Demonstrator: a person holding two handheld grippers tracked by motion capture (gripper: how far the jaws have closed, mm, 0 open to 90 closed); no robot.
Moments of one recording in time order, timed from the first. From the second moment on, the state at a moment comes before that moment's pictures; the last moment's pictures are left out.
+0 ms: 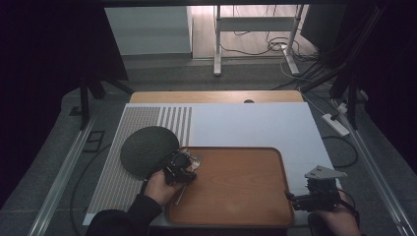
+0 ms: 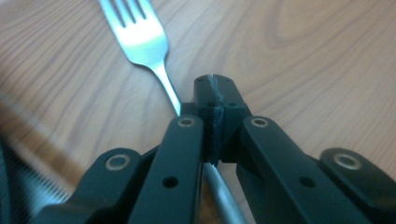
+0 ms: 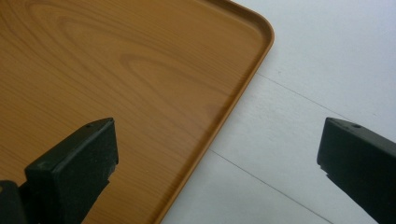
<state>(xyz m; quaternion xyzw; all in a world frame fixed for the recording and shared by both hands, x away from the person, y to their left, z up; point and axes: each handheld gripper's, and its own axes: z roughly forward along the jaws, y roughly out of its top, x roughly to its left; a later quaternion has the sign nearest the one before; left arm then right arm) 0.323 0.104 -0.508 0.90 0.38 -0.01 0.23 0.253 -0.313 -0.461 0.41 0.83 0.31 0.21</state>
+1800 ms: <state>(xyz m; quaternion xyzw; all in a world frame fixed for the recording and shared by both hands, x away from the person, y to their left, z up) 0.321 0.182 -0.492 0.84 0.39 0.04 0.37 0.254 -0.314 -0.461 0.42 0.83 0.31 0.20</state>
